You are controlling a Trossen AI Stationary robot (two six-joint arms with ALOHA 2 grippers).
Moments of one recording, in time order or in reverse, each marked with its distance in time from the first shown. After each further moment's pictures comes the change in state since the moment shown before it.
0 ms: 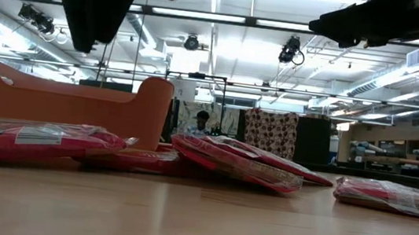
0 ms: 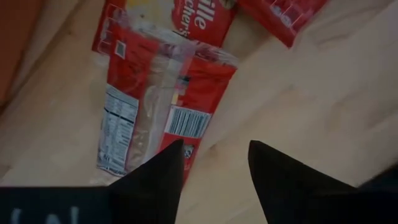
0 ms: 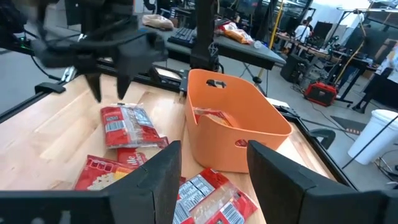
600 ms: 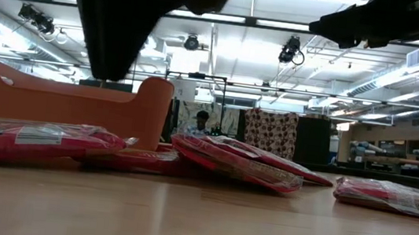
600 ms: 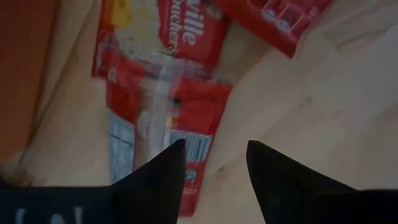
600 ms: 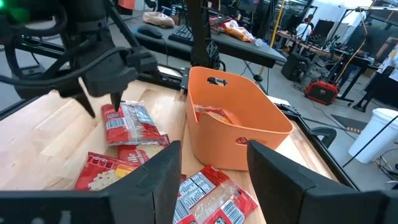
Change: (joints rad) left arm -0.019 0.248 0.282 -0.198 -0.086 0.072; right arm 0.000 0.000 0.000 -0.010 -0.003 0.000
